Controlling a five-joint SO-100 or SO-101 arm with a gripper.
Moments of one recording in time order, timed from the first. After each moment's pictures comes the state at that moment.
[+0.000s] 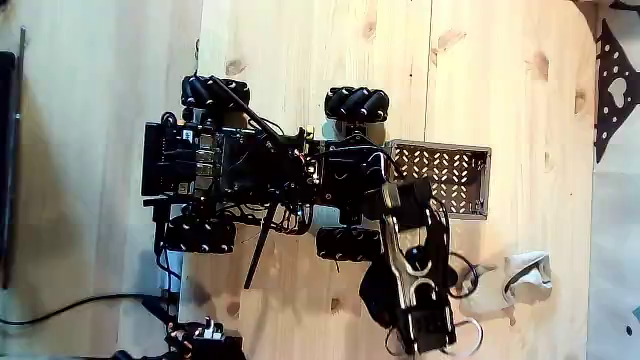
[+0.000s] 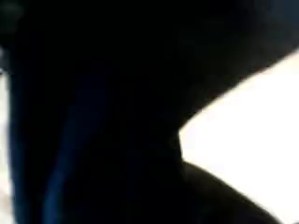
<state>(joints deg) 77.4 94.1 110.2 77.7 -43.0</state>
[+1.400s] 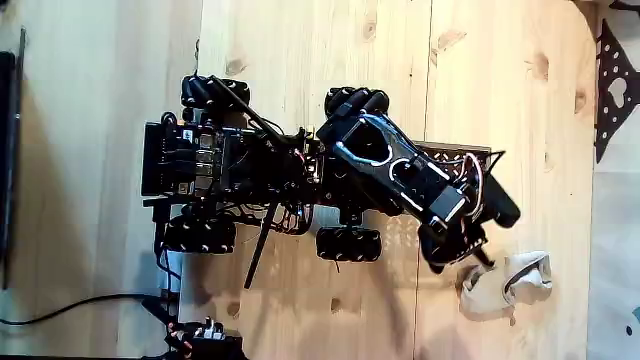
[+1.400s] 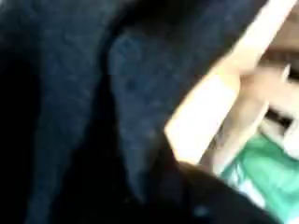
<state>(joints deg) 39.5 146.3 113.6 93.3 14.8</state>
